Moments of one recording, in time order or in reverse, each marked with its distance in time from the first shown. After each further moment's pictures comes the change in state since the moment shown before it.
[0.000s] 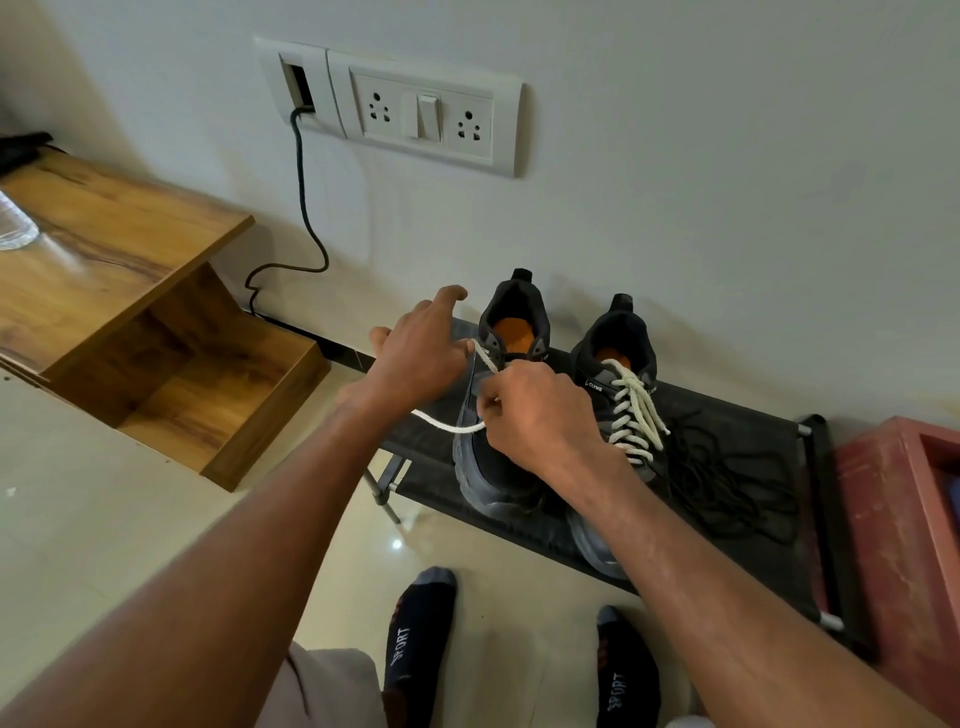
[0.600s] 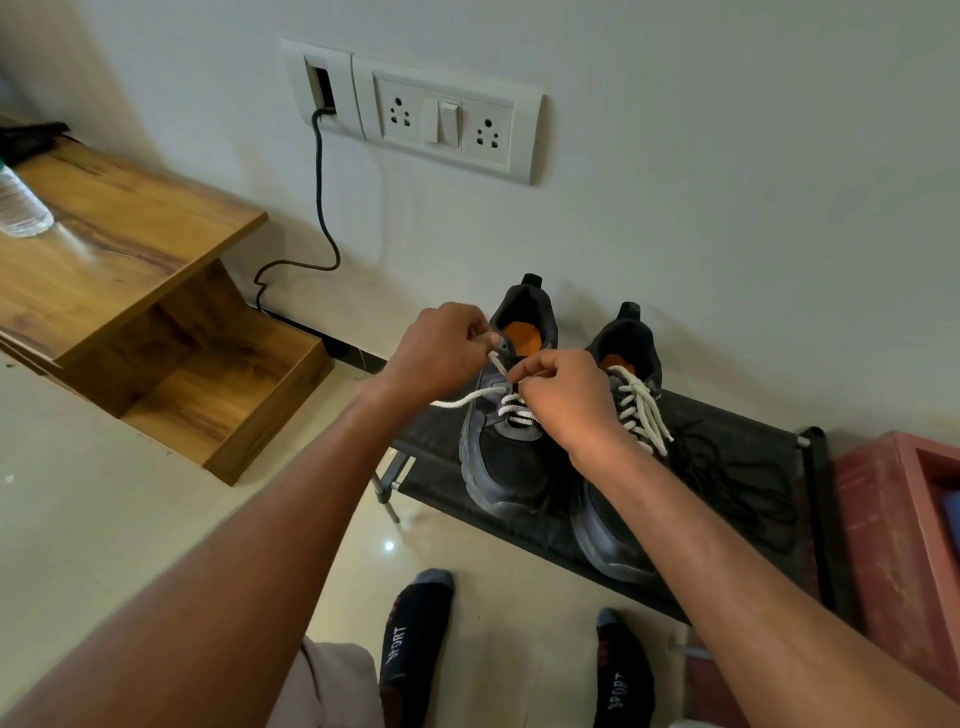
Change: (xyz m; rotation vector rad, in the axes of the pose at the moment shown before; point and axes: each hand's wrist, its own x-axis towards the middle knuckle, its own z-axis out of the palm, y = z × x) left_hand -0.006 0.007 -0.009 -0.188 -0.035 0.083; right_hand 0.011 0.011 -0.006 0.610 0.069 0.396
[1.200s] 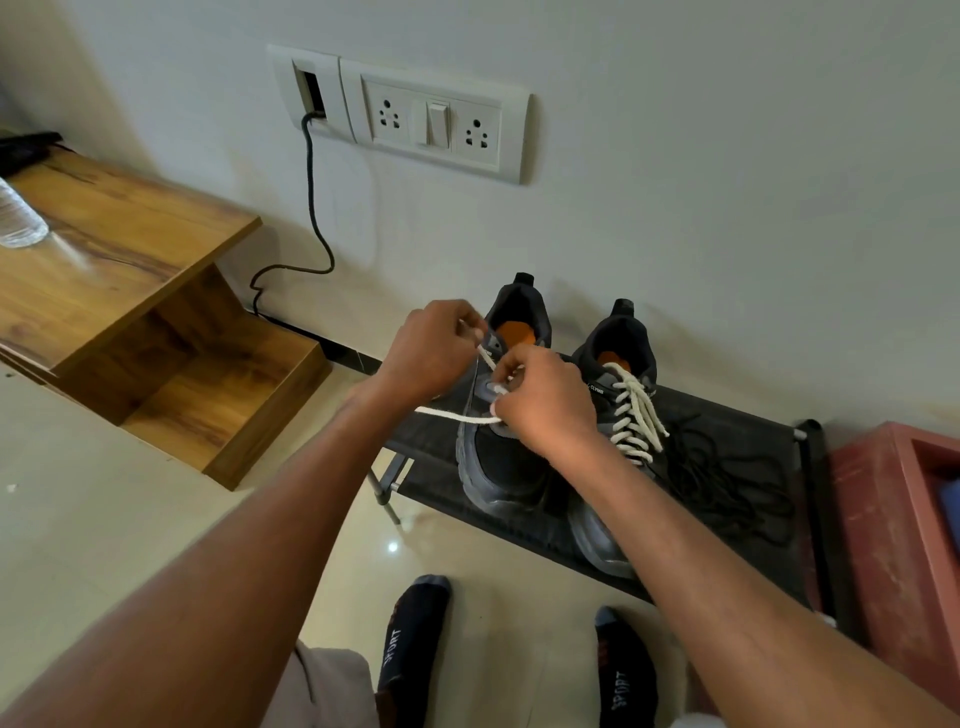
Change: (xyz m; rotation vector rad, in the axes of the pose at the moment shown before) left_hand 0.000 0.001 0.000 -0.051 0.036 -0.040; right_hand -0.006 -0.008 0.010 -0.220 -0.040 -0.073
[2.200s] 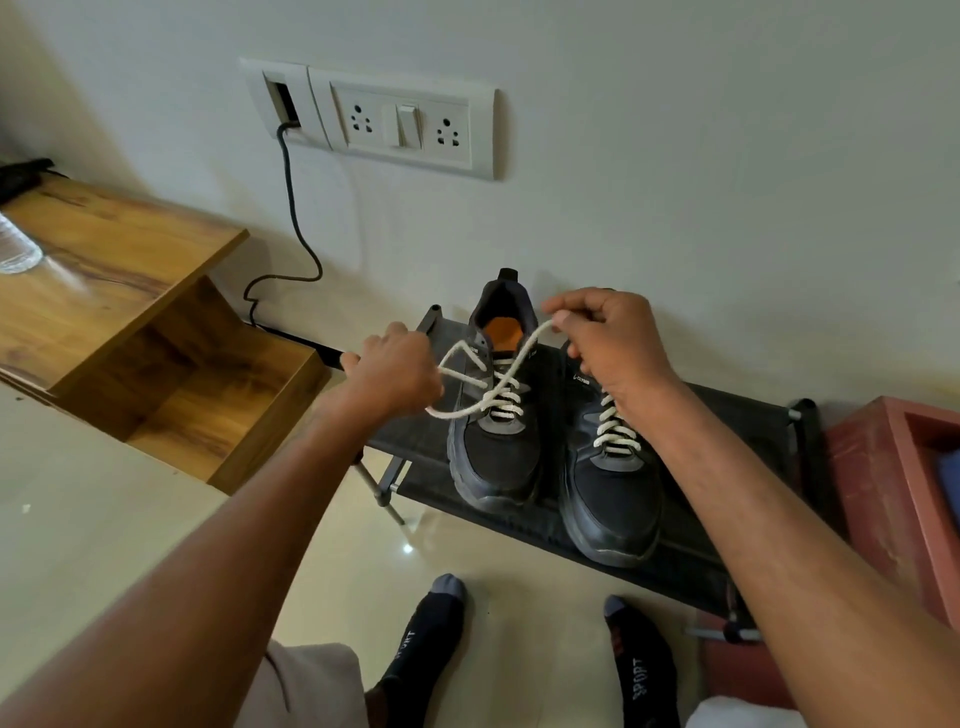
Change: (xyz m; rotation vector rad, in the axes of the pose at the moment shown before) left_hand -0.015 0.000 -0.010 0.546 -0.231 -0.218; right_hand 0.022 0.035 -0.067 0.555 0.173 -0.069
